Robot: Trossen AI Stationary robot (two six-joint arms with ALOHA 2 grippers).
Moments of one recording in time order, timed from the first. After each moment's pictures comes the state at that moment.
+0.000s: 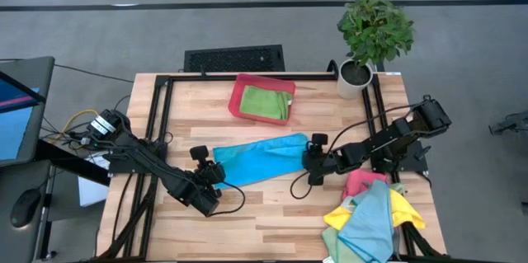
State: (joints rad) left arm -0.61 1.61 0.97 -0.92 -0.82 -0.79; right arm 0.30 1.58 0.56 -0.06 0.50 0.11
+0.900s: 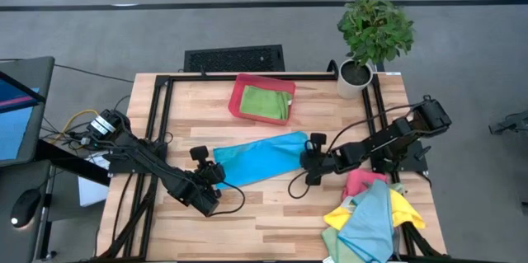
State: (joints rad) left arm -0.61 1.61 0.97 -0.92 -0.80 -0.79; right arm 0.30 1.57 0.60 -0.07 0.50 0.13
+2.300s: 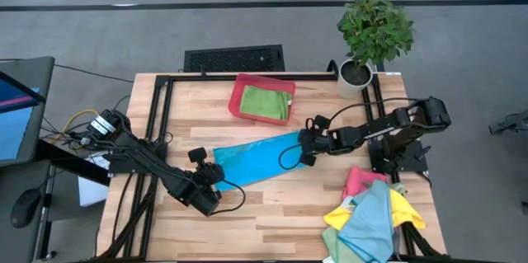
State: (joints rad) left arm -0.61 1.61 0.96 -0.92 -0.71 -0.89; right arm 0.06 1.55 0.63 -0.15 0.50 0.18
